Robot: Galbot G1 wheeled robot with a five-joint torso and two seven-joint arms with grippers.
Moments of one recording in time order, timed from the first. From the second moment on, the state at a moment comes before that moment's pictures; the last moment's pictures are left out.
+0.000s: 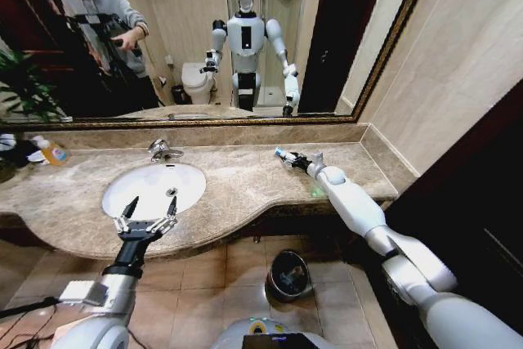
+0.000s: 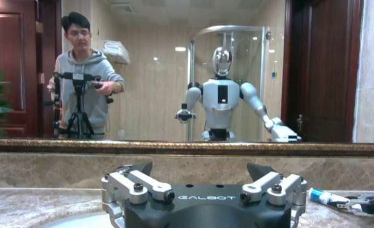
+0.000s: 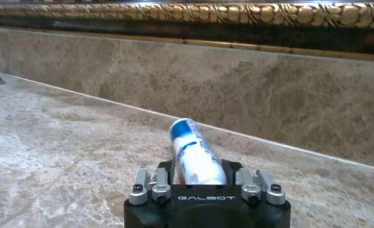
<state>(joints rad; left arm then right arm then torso) 1.84 -1.36 -0.82 -2.47 -0.37 0.04 0.05 -0.33 1.16 -0.03 0.92 0.48 -0.13 -0.35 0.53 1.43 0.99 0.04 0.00</state>
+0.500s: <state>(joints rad) 1.84 -1.36 -0.82 -2.47 -0.37 0.04 0.05 -0.35 1.16 -0.02 0.98 0.49 -0.14 -0.34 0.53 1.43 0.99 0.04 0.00</state>
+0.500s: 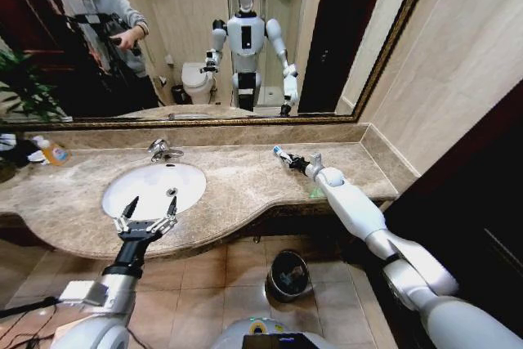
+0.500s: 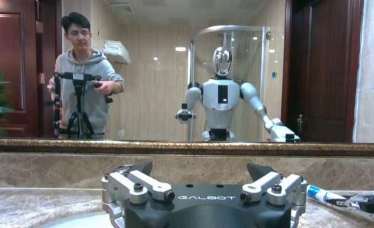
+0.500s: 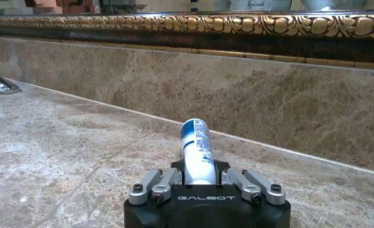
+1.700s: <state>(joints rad) 1.84 -1.36 -0.82 -2.47 -0.37 0.04 0.05 -1.57 1.03 0.71 1.95 0.65 0.03 -0.33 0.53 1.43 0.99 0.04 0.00</state>
